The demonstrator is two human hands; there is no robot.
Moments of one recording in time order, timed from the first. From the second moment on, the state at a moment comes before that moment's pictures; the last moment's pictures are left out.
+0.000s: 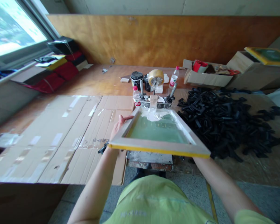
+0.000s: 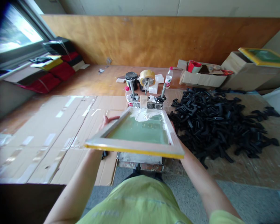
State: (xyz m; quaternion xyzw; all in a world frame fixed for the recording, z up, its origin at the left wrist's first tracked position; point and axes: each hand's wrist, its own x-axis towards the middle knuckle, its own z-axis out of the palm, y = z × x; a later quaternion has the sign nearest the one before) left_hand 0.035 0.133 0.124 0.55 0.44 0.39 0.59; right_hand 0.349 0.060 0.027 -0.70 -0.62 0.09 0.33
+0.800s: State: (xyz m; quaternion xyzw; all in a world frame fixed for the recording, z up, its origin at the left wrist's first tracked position) left_hand 0.012 0.101 0.006 0.53 0.55 0.28 0.59; right_hand 0.301 0.106 0.068 -0.51 -0.84 0.08 0.14
